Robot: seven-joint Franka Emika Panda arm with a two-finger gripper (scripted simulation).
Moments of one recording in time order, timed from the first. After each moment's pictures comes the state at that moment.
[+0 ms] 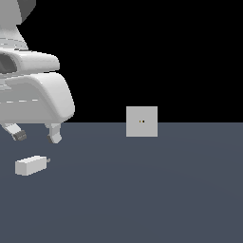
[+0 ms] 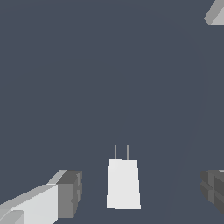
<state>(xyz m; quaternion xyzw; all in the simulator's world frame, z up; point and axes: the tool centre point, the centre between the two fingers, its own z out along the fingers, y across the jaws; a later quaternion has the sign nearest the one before) -0.055 0.173 0.069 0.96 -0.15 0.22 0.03</state>
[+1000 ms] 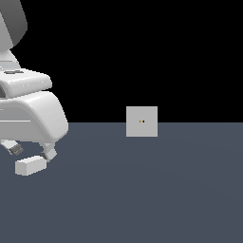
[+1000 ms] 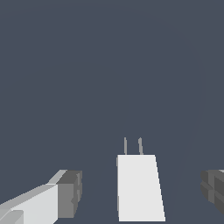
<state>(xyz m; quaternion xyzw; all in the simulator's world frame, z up) -0.055 0.182 0.039 0.96 -0.16 0.23 0.04</state>
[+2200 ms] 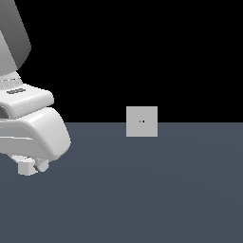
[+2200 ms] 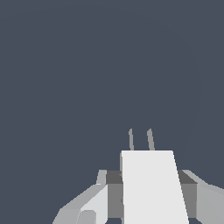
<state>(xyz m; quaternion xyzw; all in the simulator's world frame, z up) -0.055 0.178 0.013 0.96 -0.16 0.22 0.04</state>
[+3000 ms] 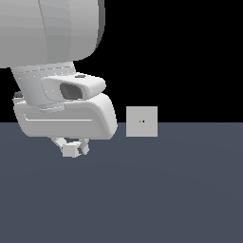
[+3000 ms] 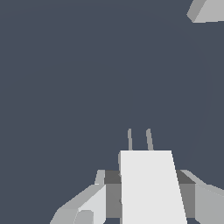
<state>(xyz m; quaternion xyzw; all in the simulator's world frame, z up) -0.036 0.102 0.041 0.96 -0.13 0.23 0.03</state>
